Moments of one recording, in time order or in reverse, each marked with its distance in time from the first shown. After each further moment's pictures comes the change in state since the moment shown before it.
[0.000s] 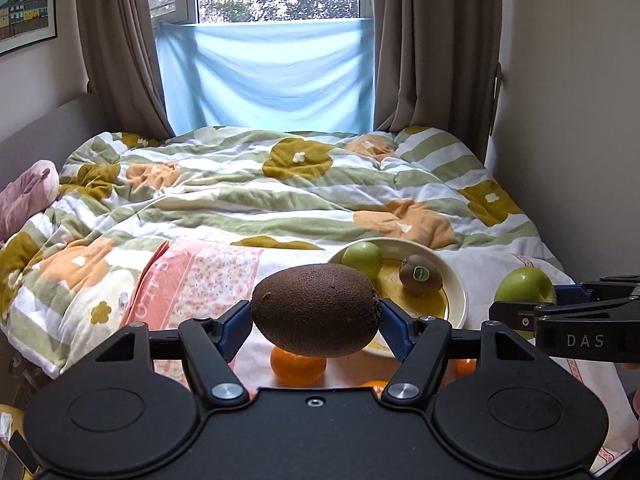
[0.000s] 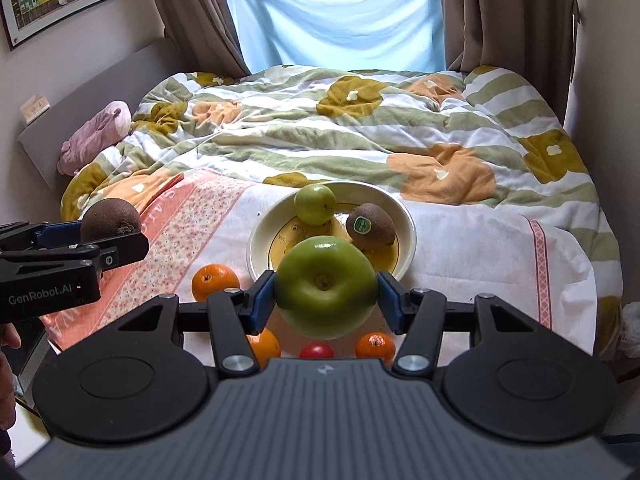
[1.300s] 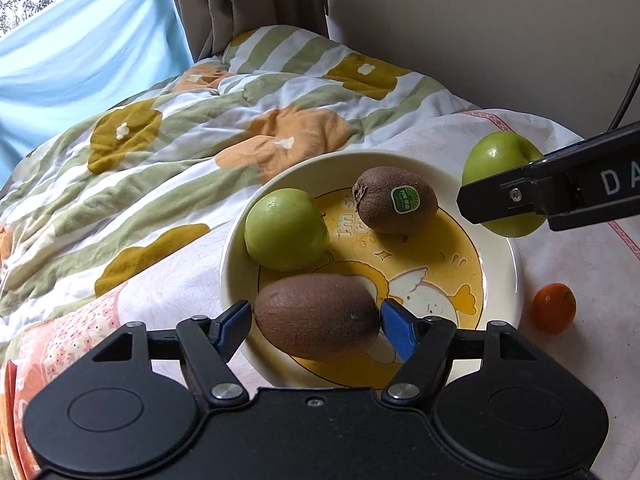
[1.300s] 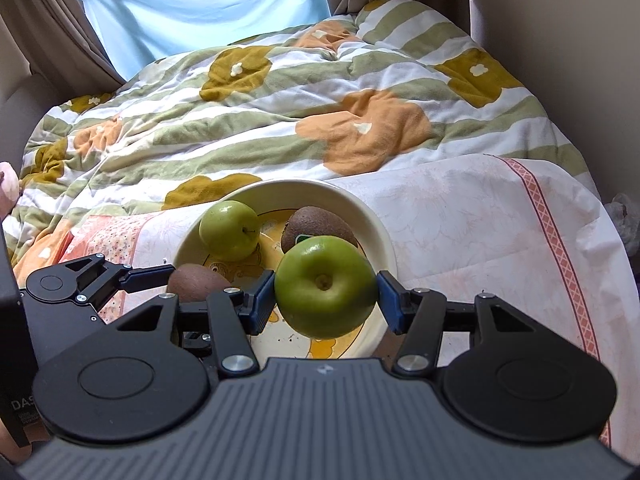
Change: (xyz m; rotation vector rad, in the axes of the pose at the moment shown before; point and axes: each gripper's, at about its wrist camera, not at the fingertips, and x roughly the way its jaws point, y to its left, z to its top) left arm 0.206 -0.014 0.003 0.506 0.212 -0.374; right arm 0.129 -0.010 0.034 0.310 0.111 -0.264
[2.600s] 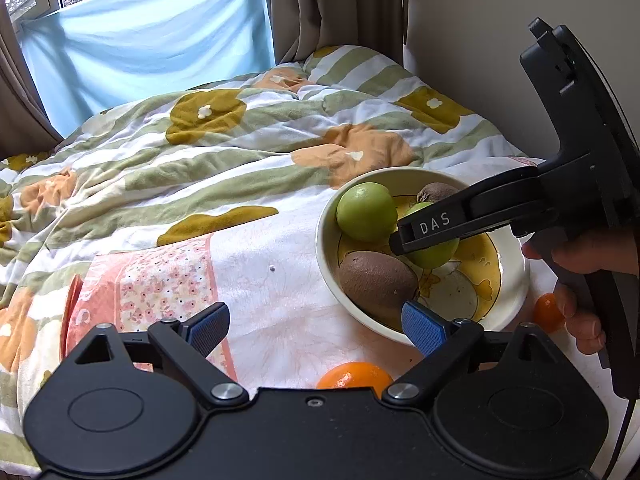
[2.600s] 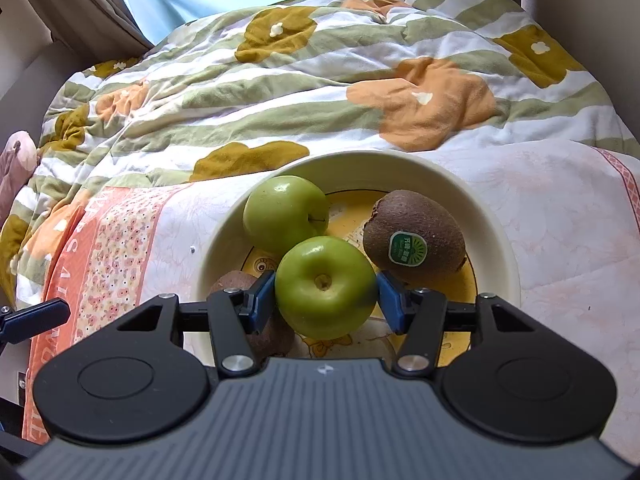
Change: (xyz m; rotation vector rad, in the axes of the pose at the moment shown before) left arm -0.067 0.029 -0.034 -0.213 -0.037 0.117; right arm 0.072 0.045 0.004 -0.052 0.083 0.095
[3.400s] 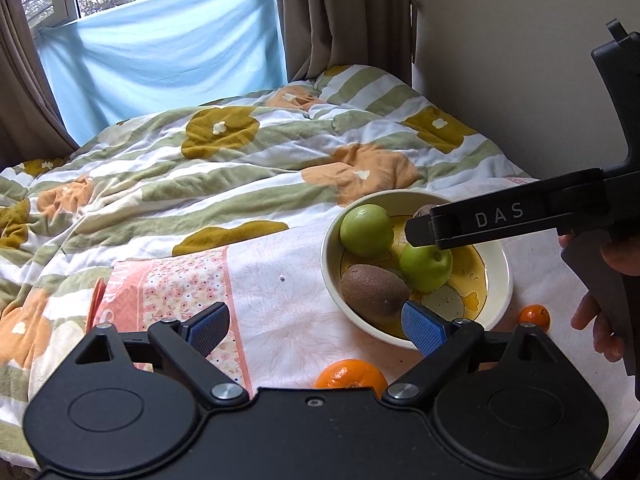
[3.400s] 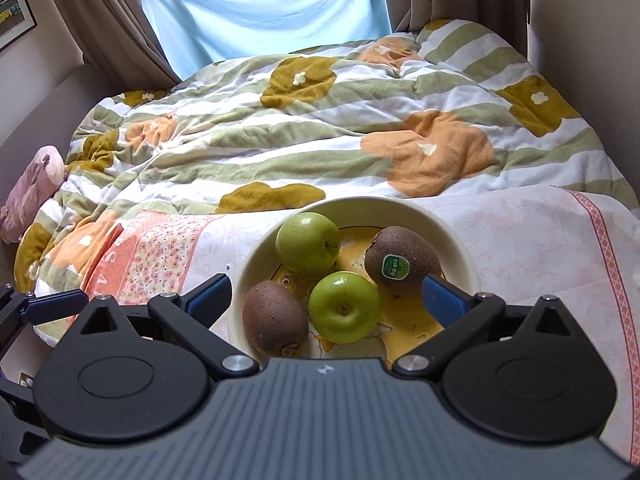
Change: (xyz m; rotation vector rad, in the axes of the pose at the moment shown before) left arm -0.043 -0.007 0.000 -0.028 -0.055 0.037; right arm -0.074 -0.001 -0.009 -0.052 -0.133 0.044
